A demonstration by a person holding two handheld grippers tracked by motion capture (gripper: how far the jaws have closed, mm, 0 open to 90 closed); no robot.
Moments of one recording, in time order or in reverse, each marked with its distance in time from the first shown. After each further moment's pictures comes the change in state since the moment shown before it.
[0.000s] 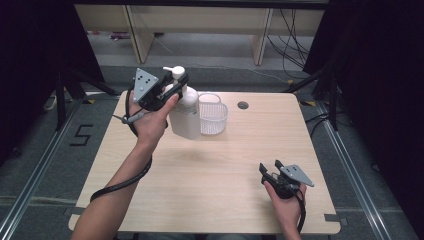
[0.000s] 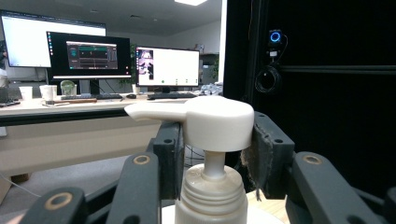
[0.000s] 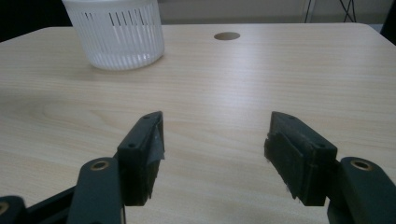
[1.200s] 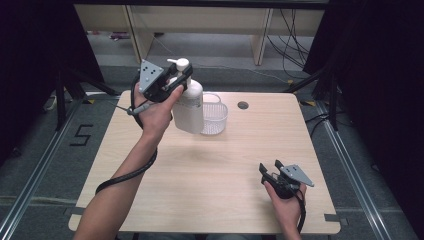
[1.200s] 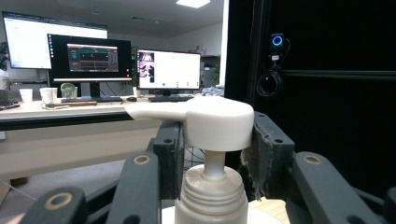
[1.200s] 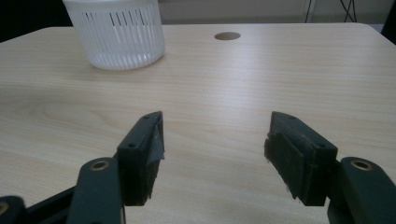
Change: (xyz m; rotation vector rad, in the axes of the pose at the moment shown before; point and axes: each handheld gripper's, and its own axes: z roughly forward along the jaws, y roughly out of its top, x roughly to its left) left arm -0.002 0.008 0.019 -0.006 0.009 -0.005; right arm 0.000 0.000 0.000 0.001 0.001 0.000
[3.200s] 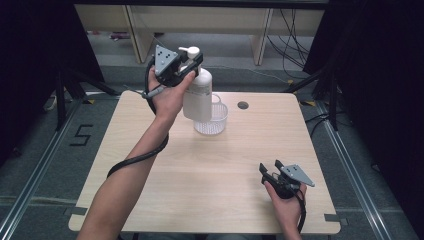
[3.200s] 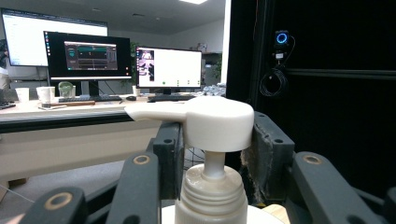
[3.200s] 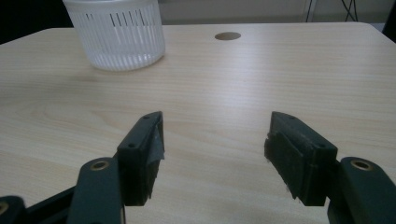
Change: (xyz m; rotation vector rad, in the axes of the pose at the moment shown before) left arm -0.001 0.007 0.049 0.008 -0.006 0.018; right arm -0.001 0.000 0.000 -0.003 0.013 0.005
